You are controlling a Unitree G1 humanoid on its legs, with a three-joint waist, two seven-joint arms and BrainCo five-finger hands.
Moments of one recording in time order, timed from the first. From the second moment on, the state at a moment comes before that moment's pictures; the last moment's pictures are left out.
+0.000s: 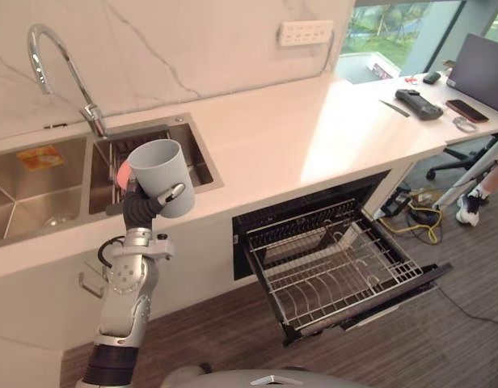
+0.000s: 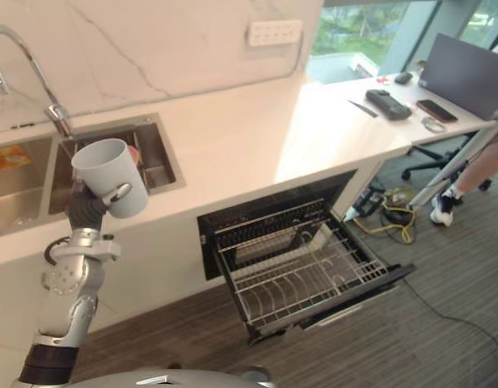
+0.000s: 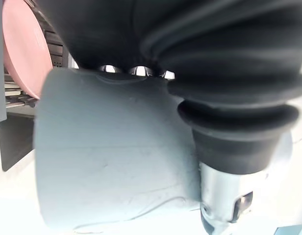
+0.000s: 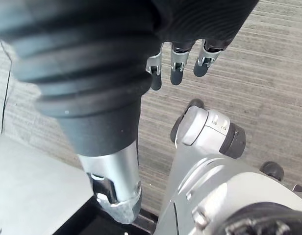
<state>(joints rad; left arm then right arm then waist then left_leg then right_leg) -0.01 0.17 -0.07 -0.18 -0.29 -0.12 0.17 0.23 -0.08 -0.53 1.11 0.39 0.06 -0.03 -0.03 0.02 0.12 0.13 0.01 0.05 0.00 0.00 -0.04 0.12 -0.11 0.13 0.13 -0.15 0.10</state>
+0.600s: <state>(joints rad) 0.05 0.06 -0.01 -0.27 -0.34 -0.15 0.11 0.23 -0.03 -0.45 0.23 0.52 -0.22 -0.11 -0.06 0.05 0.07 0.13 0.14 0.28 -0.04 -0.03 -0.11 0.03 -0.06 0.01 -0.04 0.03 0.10</state>
